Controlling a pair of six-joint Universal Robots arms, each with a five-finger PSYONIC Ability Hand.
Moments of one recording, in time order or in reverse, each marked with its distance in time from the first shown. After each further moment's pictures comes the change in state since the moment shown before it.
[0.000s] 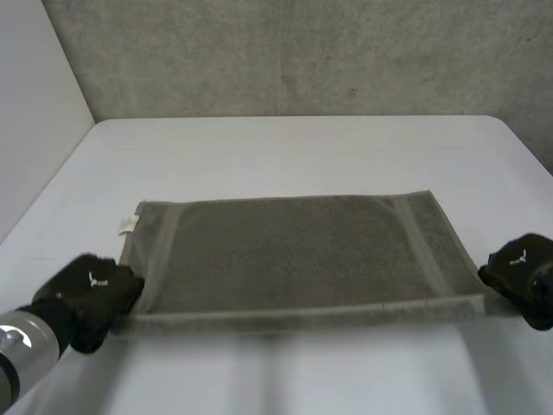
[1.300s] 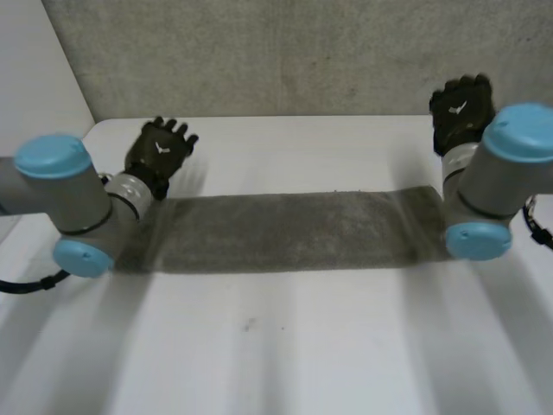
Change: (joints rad) left arm -0.114 -0.902 0.872 0.544 0.016 -0.028; right arm 0.305 0.651 -0.684 -0.783 0.354 0.329; left_hand -1.005 -1.041 -1.040 -1.041 -1.004; right_hand -0.762 -0.953 -0.969 -0.958 -0.919
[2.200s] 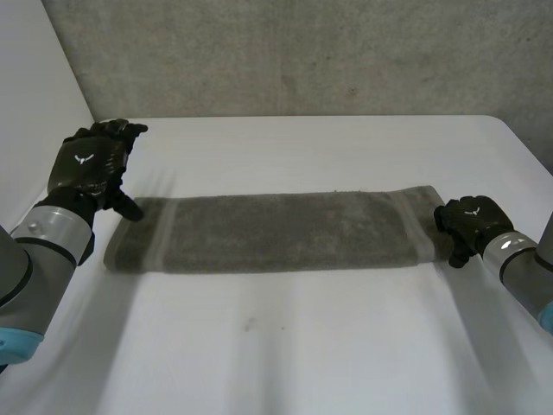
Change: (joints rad) left arm 0.066 0.607 -0.676 0.145 -0.100 -0.613; right arm -0.262 -0.127 0.474 0.167 -0.447 0.175; left_hand -0.009 -0.011 -0.009 -0.010 -0.002; right_hand 0.329 0.400 0.421 0.396 0.373
